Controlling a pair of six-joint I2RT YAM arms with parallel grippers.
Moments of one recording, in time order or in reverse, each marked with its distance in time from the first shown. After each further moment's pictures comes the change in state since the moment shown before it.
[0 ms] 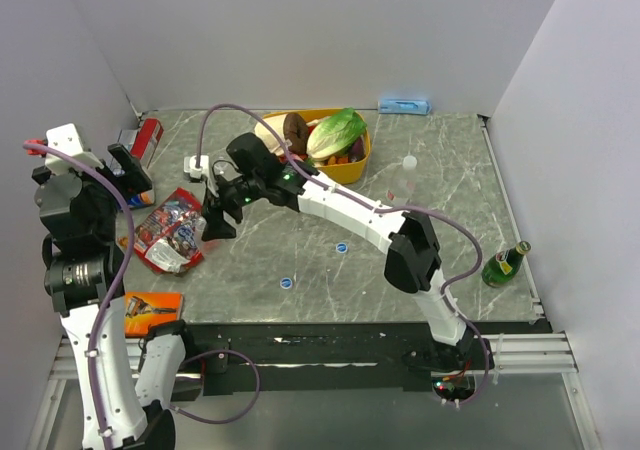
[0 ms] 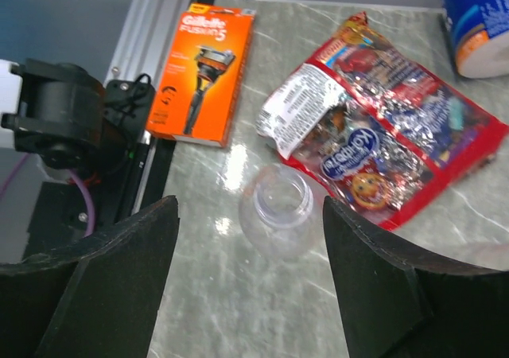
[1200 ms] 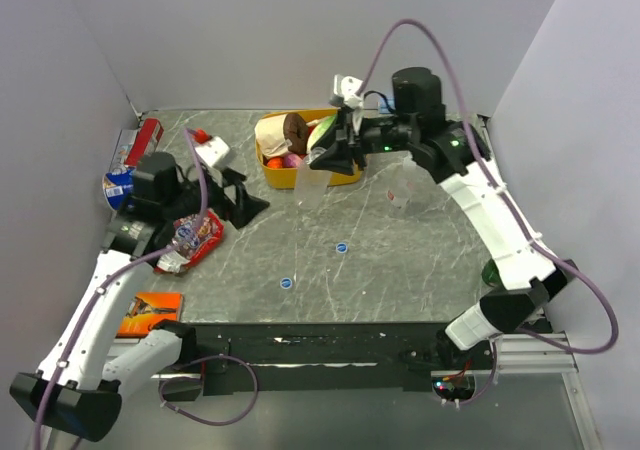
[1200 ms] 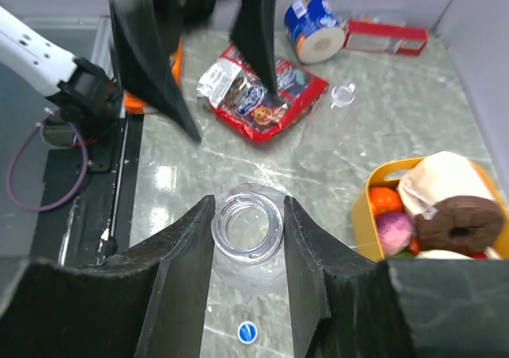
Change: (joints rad) left arm -0.484 0.197 -0.135 0.116 0.689 0.216; right arm -0.410 -0.624 -0.237 -0.251 -0.156 -0.123
